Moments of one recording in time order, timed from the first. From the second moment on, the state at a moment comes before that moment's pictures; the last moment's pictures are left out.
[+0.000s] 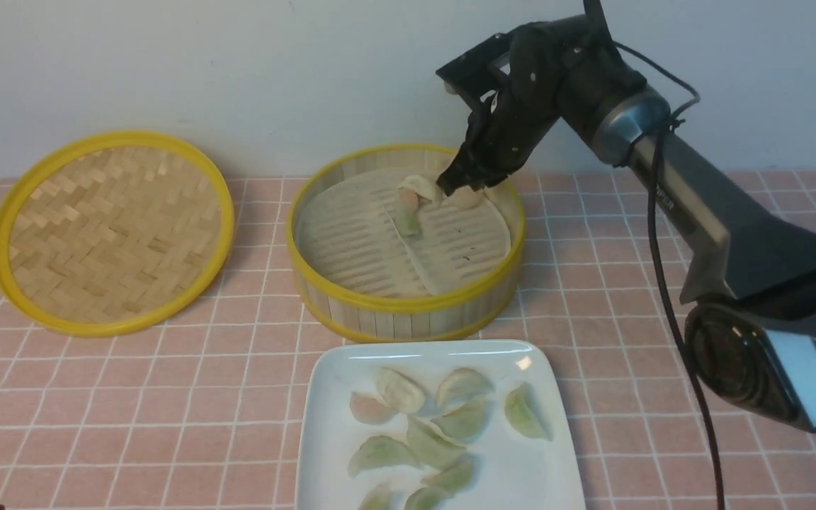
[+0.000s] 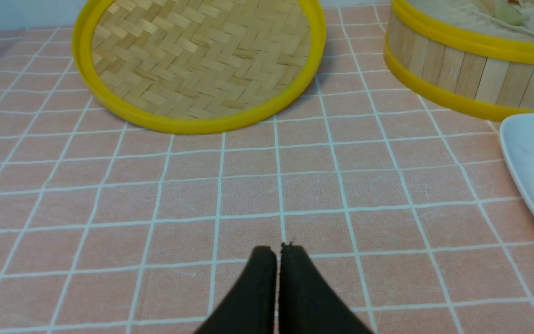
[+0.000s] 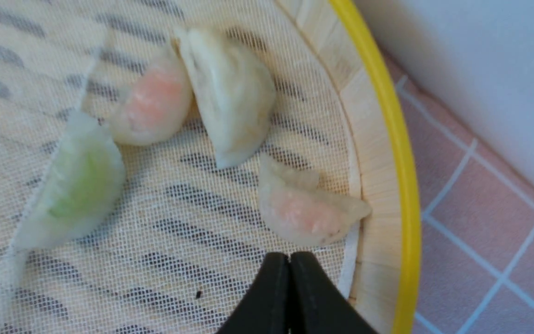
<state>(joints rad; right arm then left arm) 0.42 2.64 -2.72 0.04 1.26 -0.29 -0.04 -0.01 0.03 0.03 0.39 -0.05</state>
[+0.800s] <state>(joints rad) 0.41 2.75 -2.72 0.11 1.05 -0.51 -0.04 -0.01 0.03 0.03 0.39 -0.05</state>
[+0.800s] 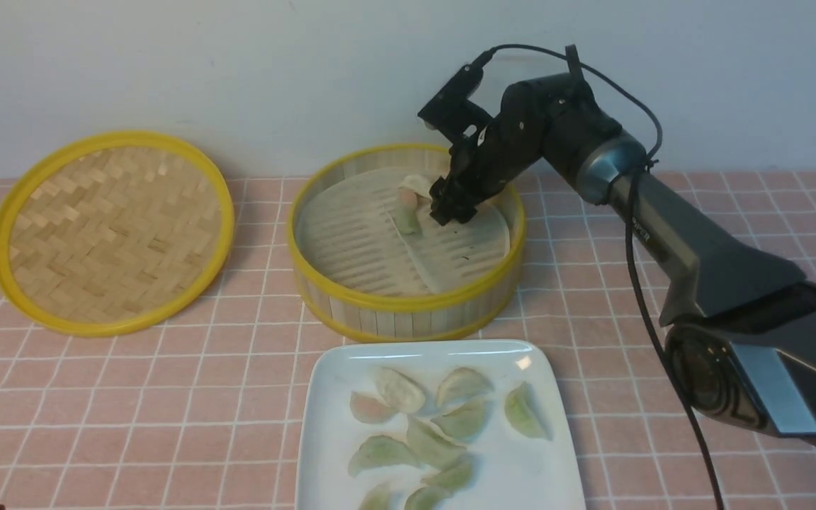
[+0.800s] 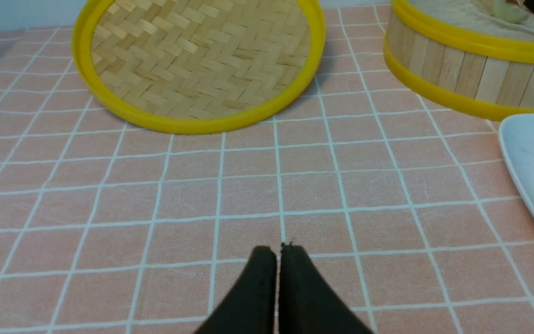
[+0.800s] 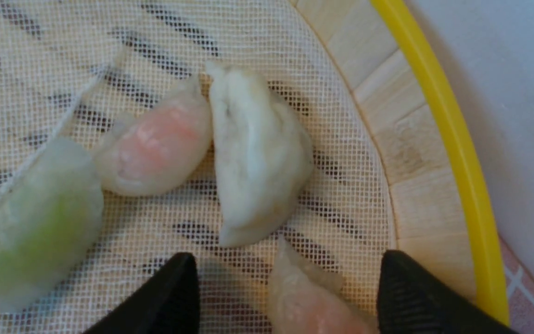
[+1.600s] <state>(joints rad) 0.41 2.56 -2.72 0.13 1.26 -0.34 -0.04 -0.01 0.03 0.03 0.39 -0.05</state>
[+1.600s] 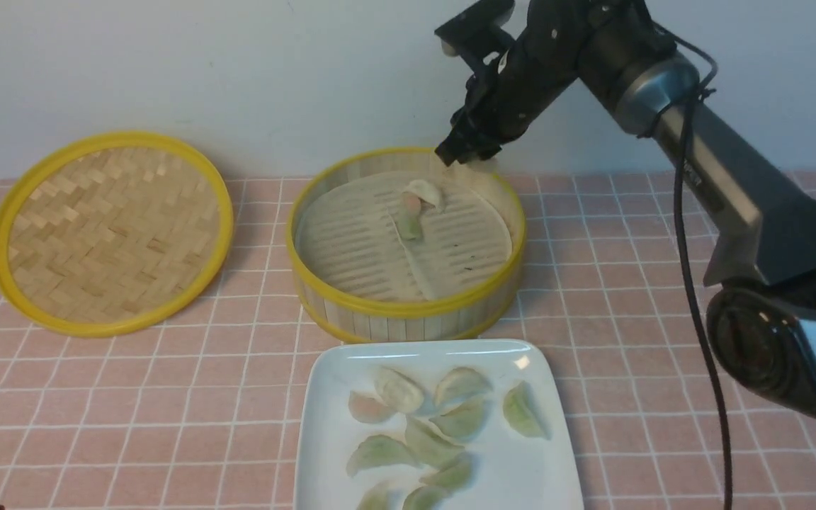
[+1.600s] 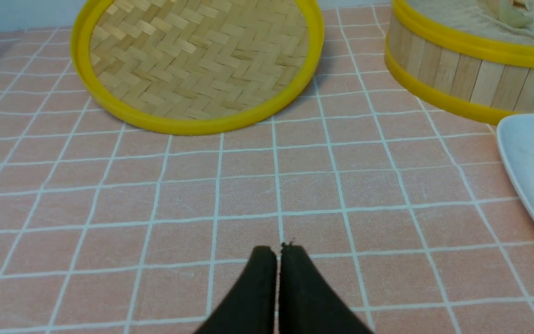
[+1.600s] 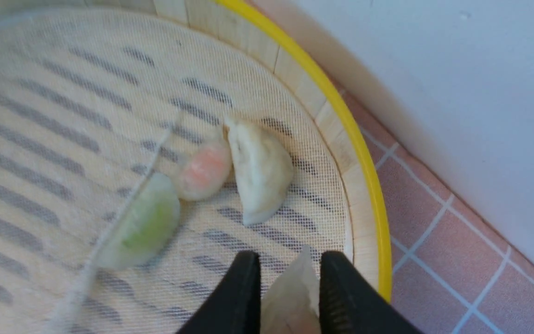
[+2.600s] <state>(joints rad) 0.58 1.92 -1.42 0.38 1.20 -0.26 -0.04 -0.01 0.03 0.03 0.39 -0.05</state>
